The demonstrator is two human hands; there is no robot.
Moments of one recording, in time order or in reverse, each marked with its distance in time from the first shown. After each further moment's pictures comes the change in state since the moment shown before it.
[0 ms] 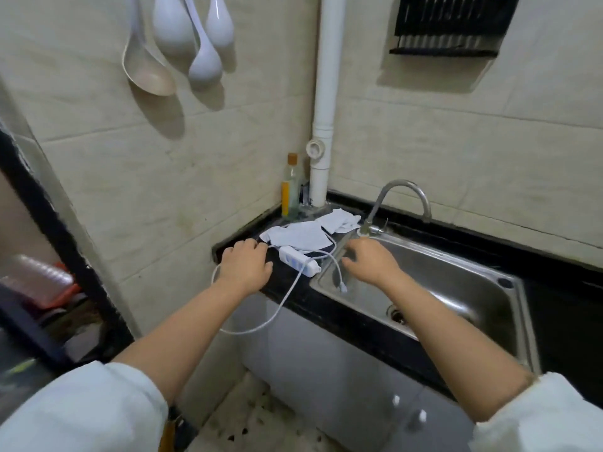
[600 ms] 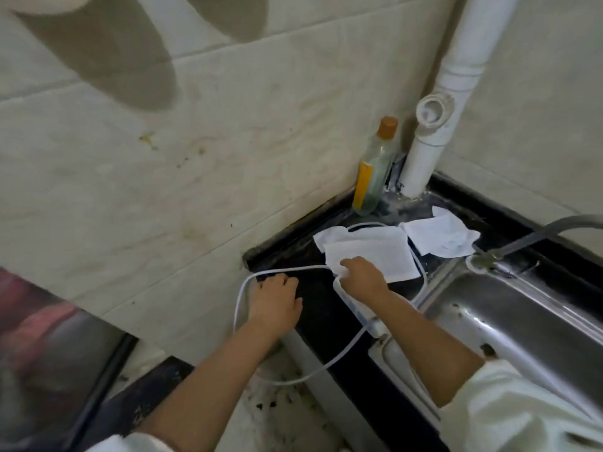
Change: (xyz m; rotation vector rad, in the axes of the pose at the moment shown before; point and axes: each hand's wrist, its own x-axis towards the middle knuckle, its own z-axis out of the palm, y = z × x) left_hand 0.192 -0.058 0.127 -0.104 -0.292 -0.234; right_hand 0.310 -0.012 0.174 0.041 -0.441 -0.142
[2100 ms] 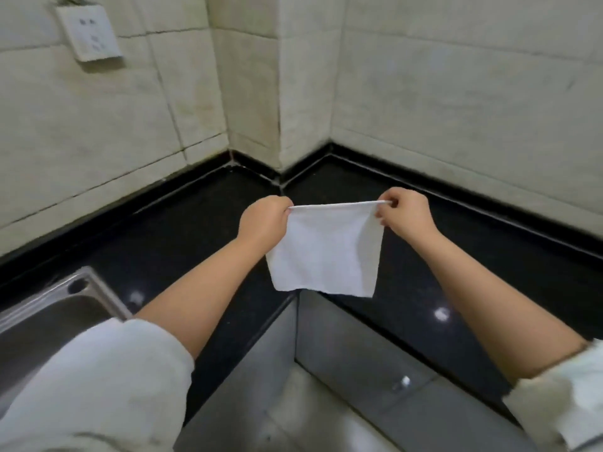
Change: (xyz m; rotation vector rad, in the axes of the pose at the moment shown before) left_hand -0.435 0.630 0.073 -0.251 -0.094 1.734; right_hand -0.823 0.289 0.013 0.359 1.375 1.480
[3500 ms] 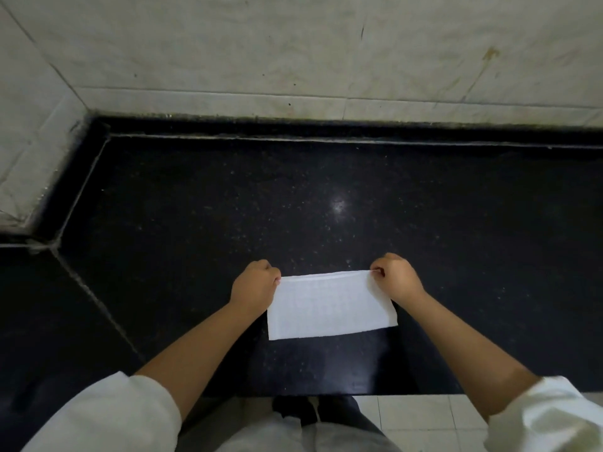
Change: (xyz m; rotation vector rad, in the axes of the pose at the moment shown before) left_hand 0.122 0.144 0.303 0.104 -0.771 0.533; right_hand -0.002 0.320 -0.030 -0.336 -0.135 0.713
